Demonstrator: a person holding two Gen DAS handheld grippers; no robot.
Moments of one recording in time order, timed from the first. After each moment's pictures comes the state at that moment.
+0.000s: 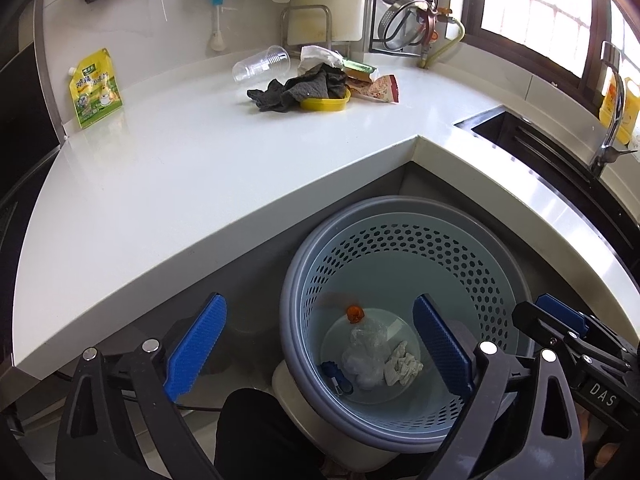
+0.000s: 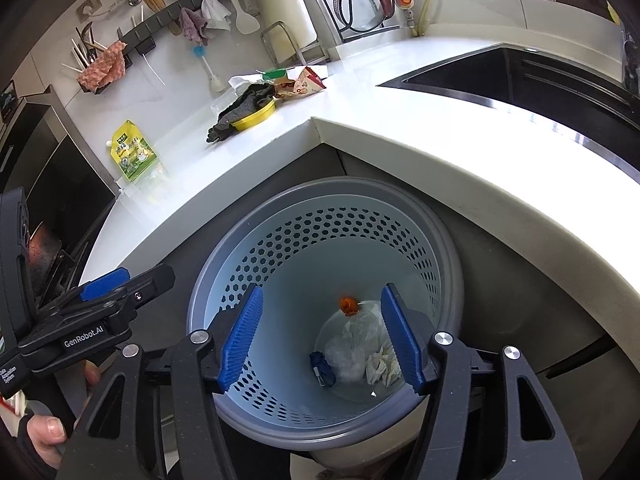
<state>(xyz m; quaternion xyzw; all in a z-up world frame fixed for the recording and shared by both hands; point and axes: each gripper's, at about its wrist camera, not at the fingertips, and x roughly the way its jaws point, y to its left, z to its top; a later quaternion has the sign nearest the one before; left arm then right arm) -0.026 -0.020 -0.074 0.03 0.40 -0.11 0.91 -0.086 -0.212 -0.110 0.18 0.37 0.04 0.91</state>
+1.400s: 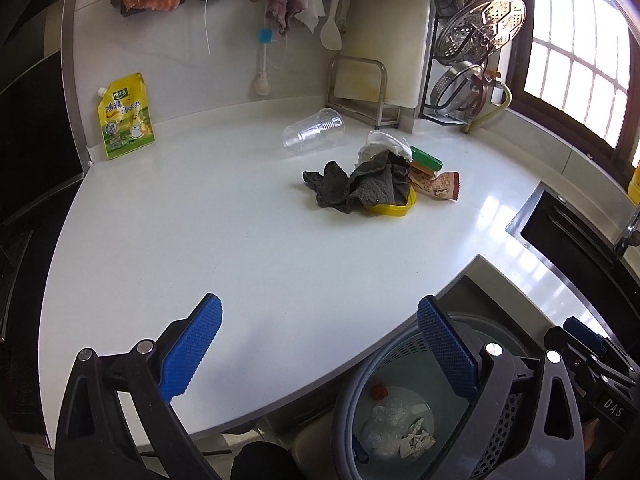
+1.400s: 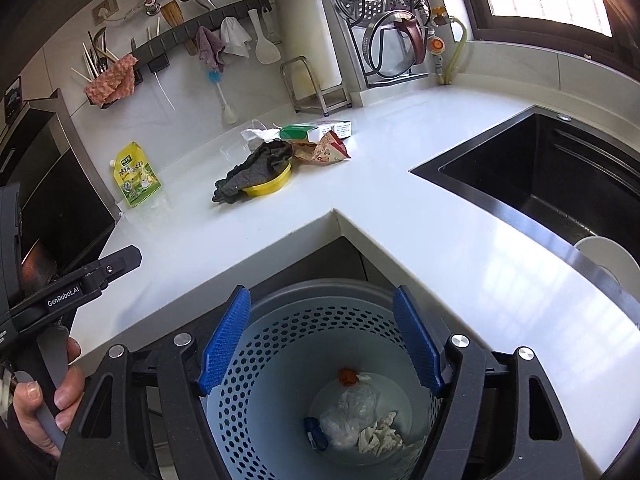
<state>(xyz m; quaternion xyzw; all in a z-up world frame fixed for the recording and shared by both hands) 0.056 0.015 -0.021 -0.01 0.35 -0.06 0.94 -0.002 -0.218 -0.061 0.14 0.33 0.05 0.93</state>
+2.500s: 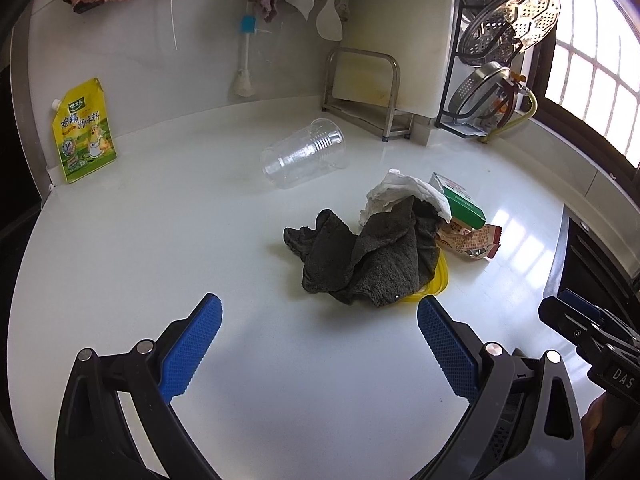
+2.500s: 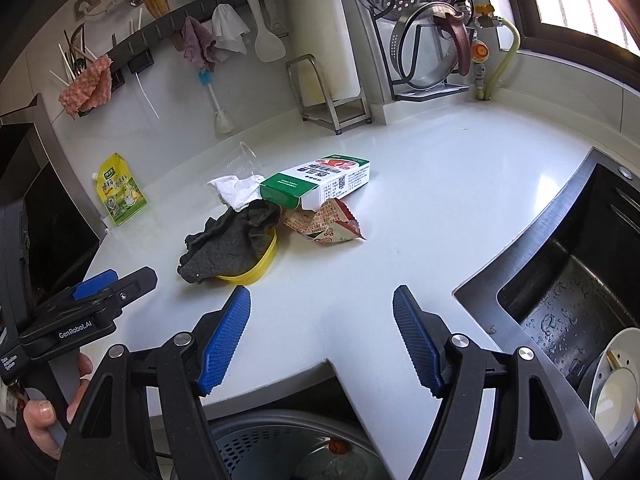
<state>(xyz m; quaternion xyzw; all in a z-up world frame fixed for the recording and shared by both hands) 0.180 -0.005 -0.026 -0.01 0.36 -0.07 0.93 0.144 -0.234 -0.047 0.12 0.34 0.08 0.93</state>
